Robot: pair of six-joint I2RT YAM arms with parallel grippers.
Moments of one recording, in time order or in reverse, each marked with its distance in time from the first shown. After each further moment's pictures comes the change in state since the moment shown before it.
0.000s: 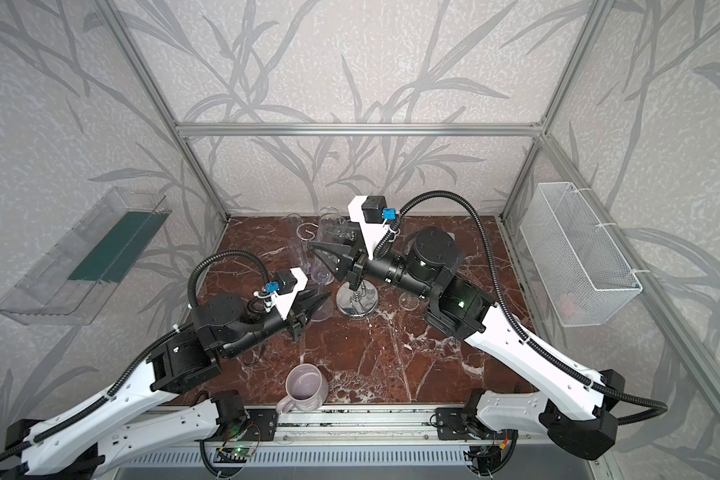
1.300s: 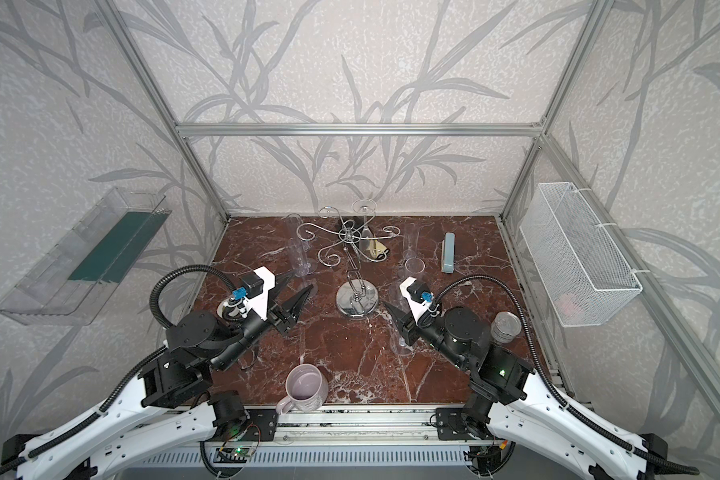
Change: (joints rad) left arm 0.000 -0.131 -0.125 0.172 -0.206 -0.018; right arm -0.016 -0.571 -0.768 -0.165 0.446 -0.226
